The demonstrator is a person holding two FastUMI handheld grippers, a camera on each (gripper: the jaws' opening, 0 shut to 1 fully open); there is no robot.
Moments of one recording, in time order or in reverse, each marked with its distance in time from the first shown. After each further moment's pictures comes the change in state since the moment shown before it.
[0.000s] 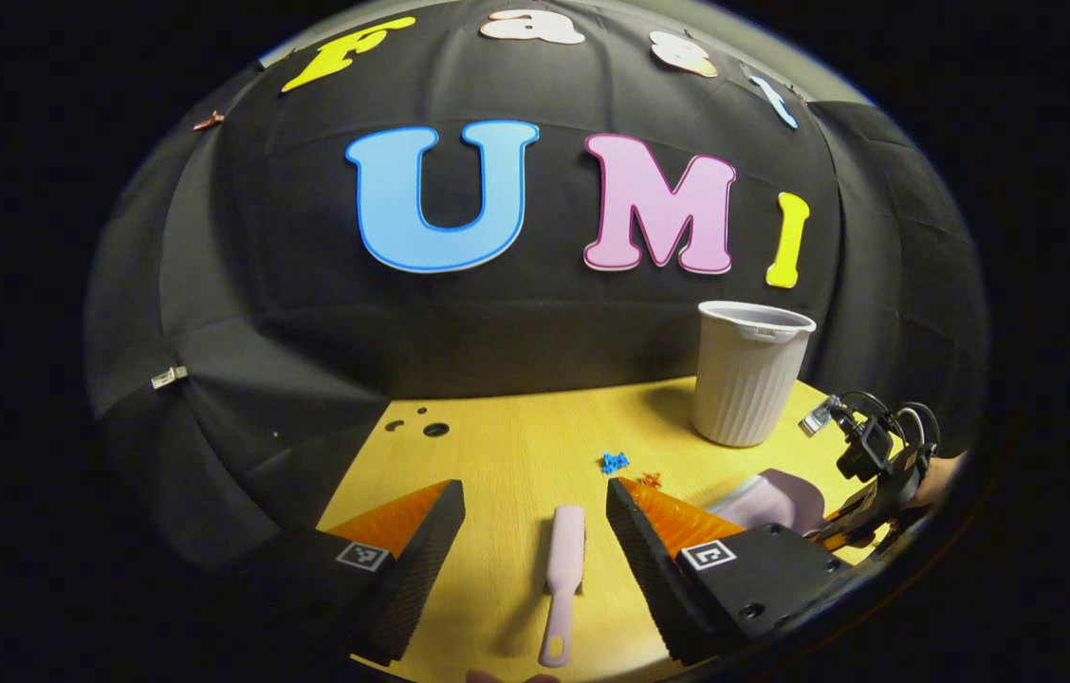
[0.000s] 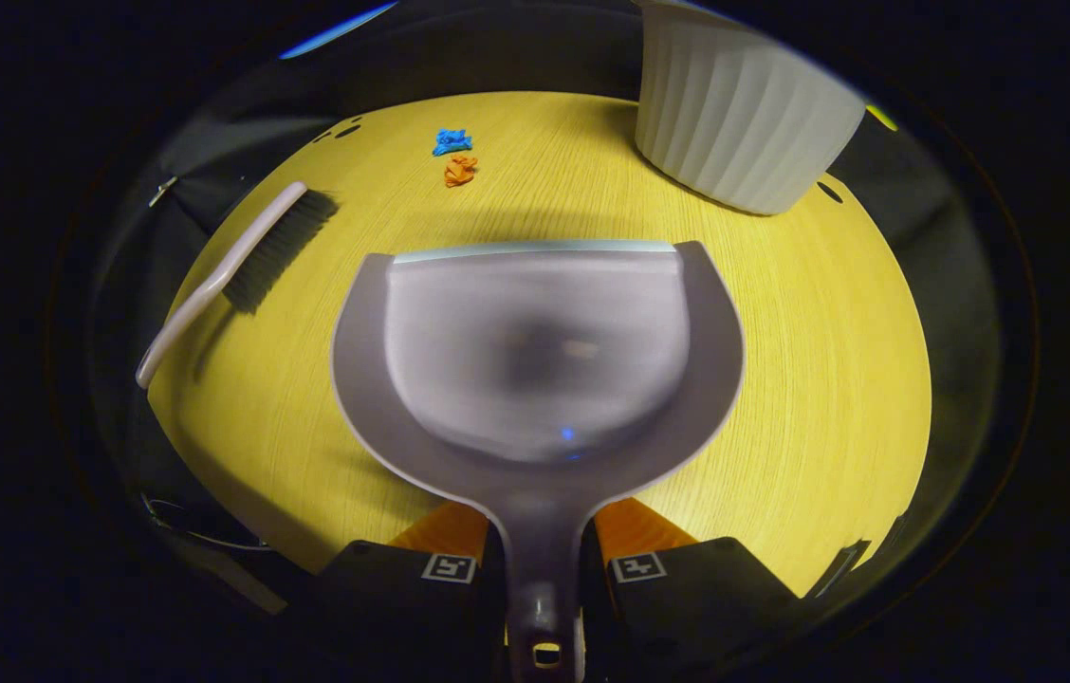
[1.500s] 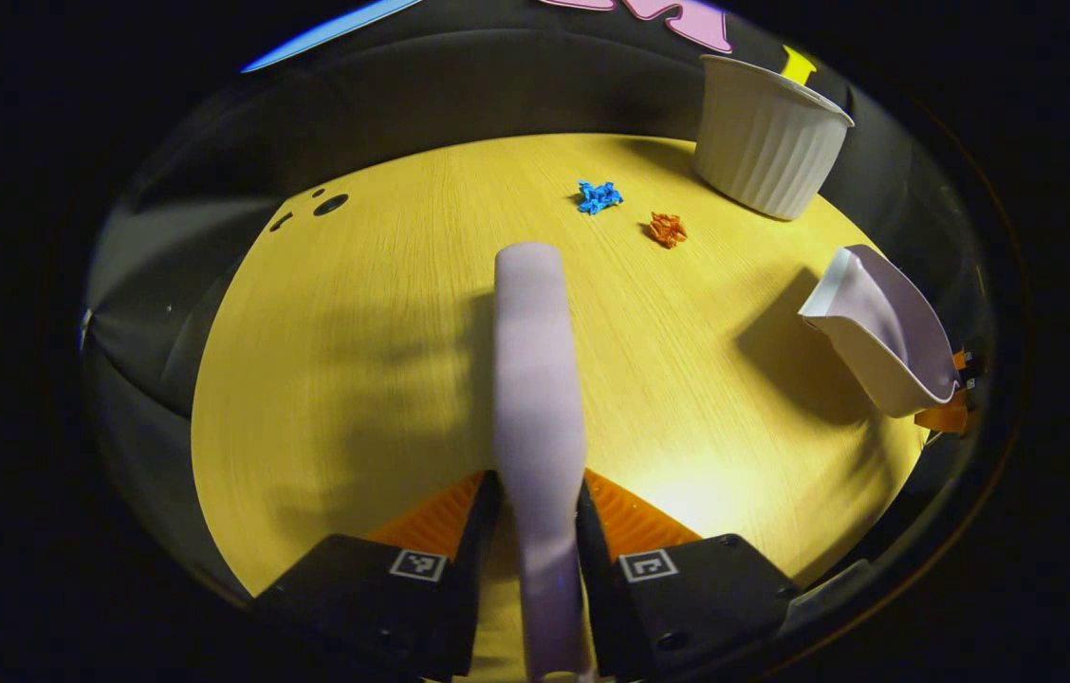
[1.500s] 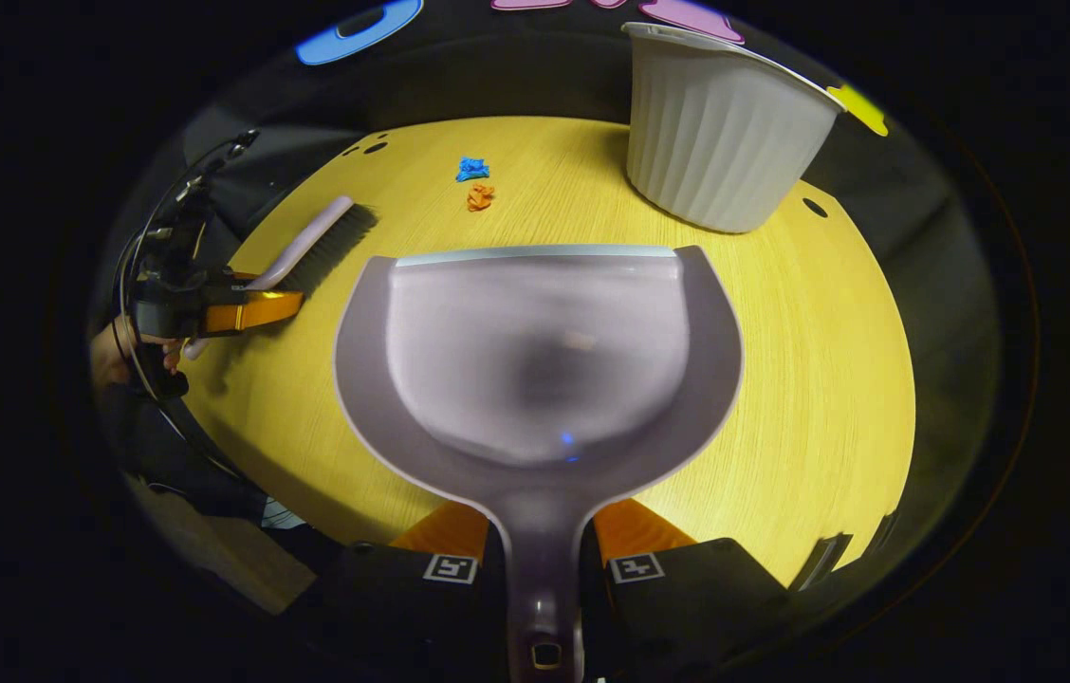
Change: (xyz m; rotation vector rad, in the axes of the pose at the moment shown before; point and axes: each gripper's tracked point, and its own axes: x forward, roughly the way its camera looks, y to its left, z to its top) left arm 0.090 -0.017 -0.198 0.101 0.708 -0.114; right arm -0.050 -0.008 -0.009 -0.022 -0.079 0.033
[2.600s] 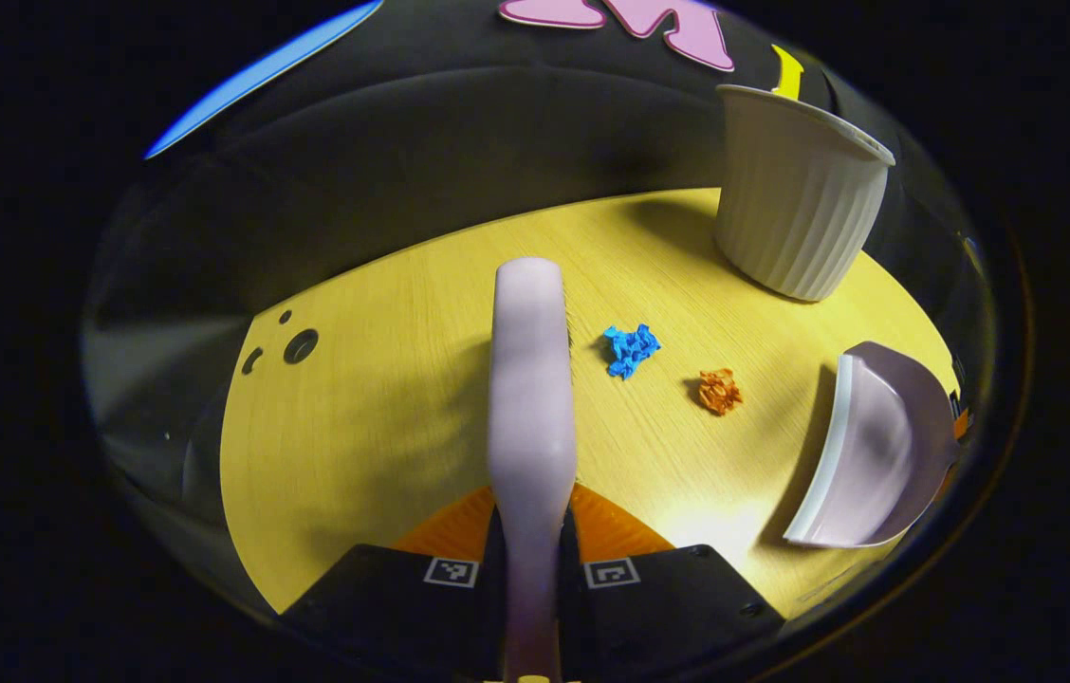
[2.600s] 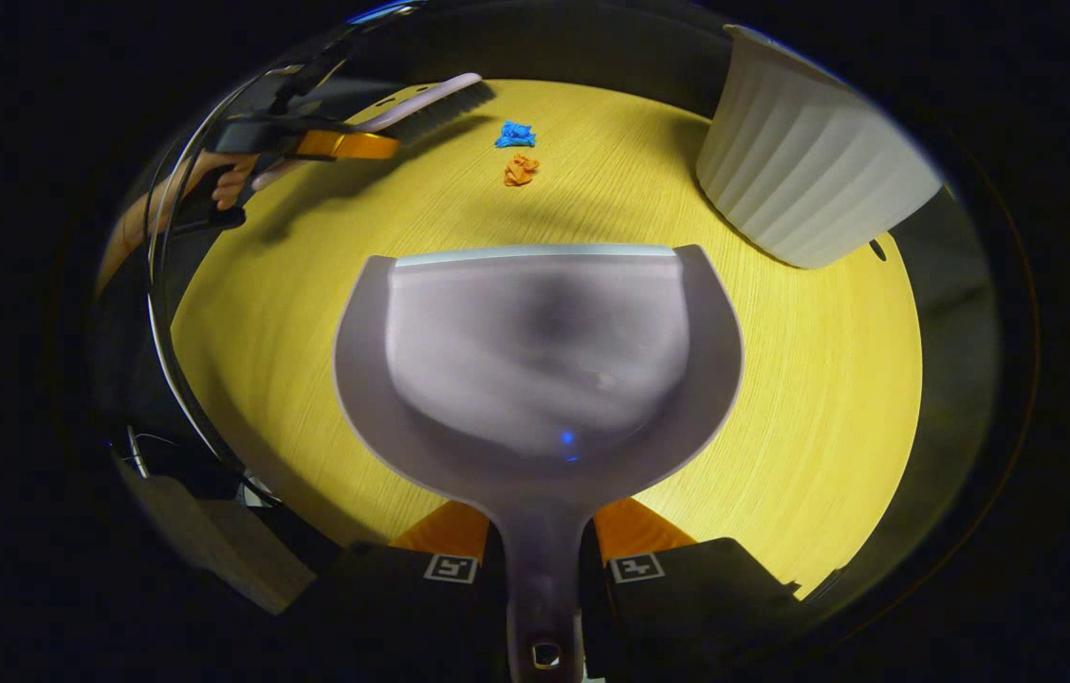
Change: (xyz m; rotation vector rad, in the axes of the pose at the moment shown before) left arm 0.056 0.029 0.174 0.160 -0.162 0.012; right arm 0.030 0.005 0.025 -0.161 0.163 0.029
